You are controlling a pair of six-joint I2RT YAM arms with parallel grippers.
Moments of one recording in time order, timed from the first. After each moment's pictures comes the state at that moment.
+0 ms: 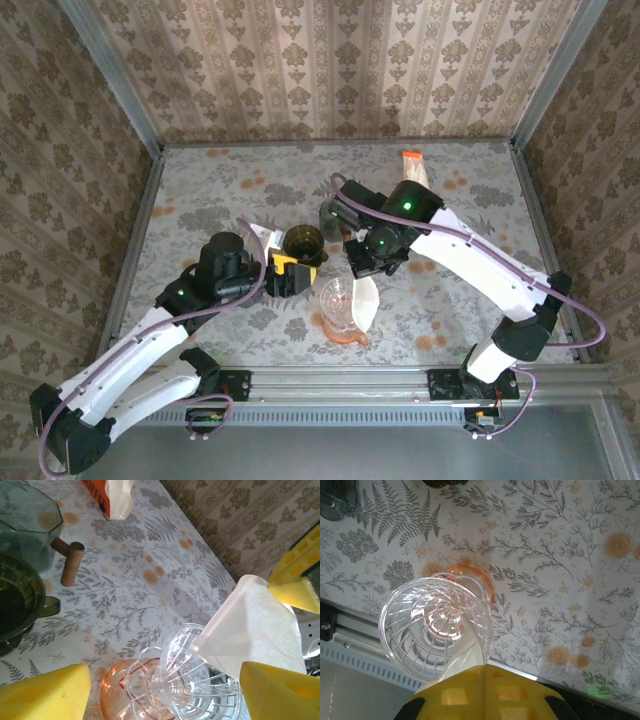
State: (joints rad) left arm -0.74 0.81 0.70 -0.33 0.43 -0.48; right arm 0.91 1.62 1.85 -1.59 0.07 0.61
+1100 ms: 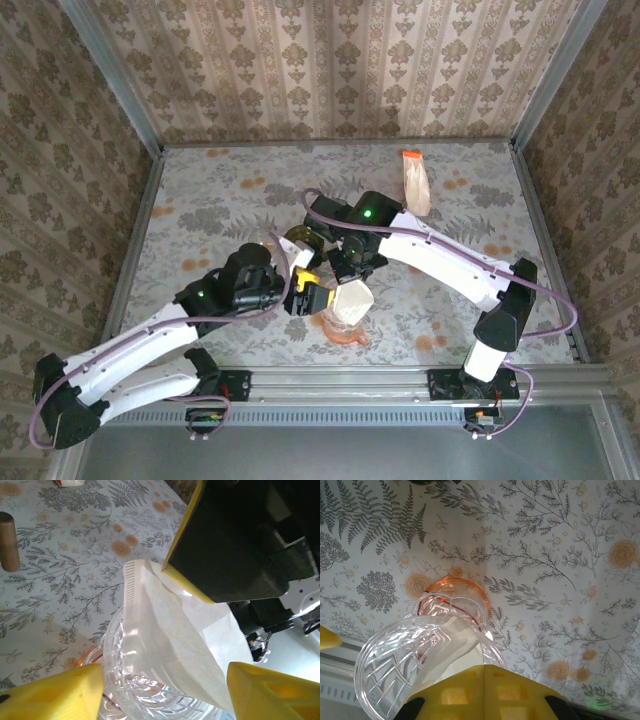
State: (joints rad) left arm -0.95 0.90 0.70 -0.30 0.36 -0.44; right arm 0.95 1.72 1.80 -1.51 0.14 0.64
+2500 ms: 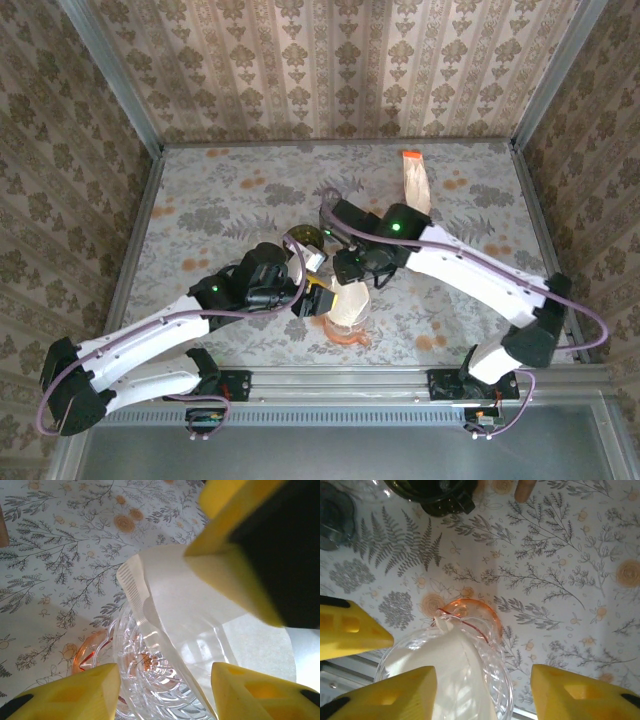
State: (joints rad) left arm -0.97 0.98 0.72 -0.32 0.35 -0.43; right arm 0.95 1.52 1.59 -1.31 0.16 0.65
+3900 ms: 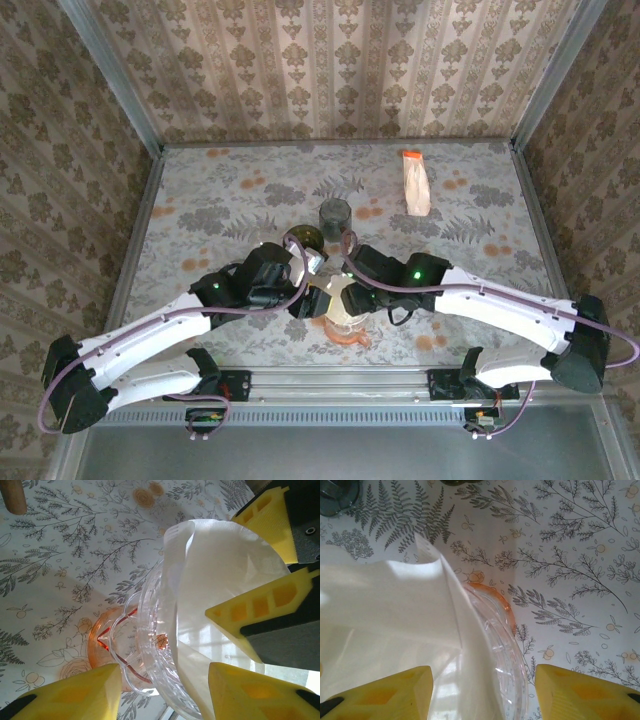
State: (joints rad) left arm -0.98 1.00 0.75 -0.44 0.32 -0.44; right arm 1.03 1.28 1.11 -0.95 0.15 0.64
